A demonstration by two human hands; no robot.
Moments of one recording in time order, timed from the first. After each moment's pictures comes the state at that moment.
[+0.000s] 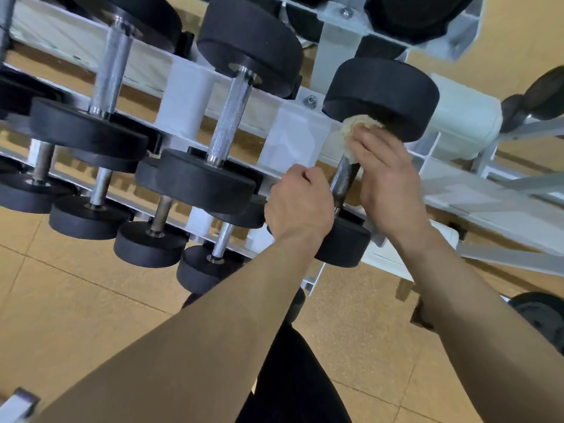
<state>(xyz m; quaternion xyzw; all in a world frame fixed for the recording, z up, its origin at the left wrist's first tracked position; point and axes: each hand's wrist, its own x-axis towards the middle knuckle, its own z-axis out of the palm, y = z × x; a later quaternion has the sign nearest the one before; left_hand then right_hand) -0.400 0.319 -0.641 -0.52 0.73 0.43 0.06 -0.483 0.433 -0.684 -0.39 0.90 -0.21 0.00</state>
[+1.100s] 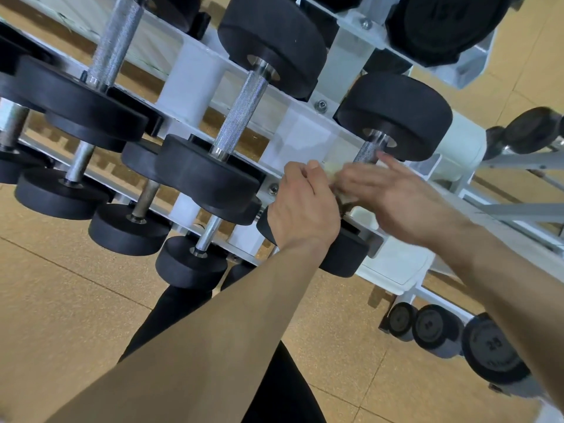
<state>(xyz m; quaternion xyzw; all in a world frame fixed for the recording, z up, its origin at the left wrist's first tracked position) -0.396 0.317 -0.643 -0.52 0.69 0.50 0.00 -0.516 0.440 -0.647 -0.60 0.77 0.00 0.21</state>
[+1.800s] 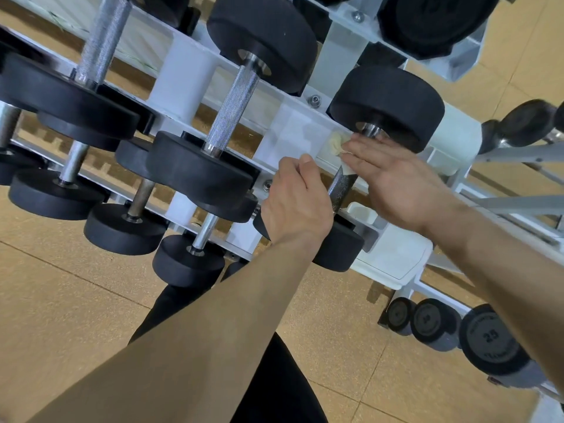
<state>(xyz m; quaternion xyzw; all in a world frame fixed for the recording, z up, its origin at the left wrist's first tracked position) -0.395 0.318 -0.646 -0.53 0.69 0.49 0.01 -0.521 0.433 -0.649 -0.58 0.80 0.03 0.13</state>
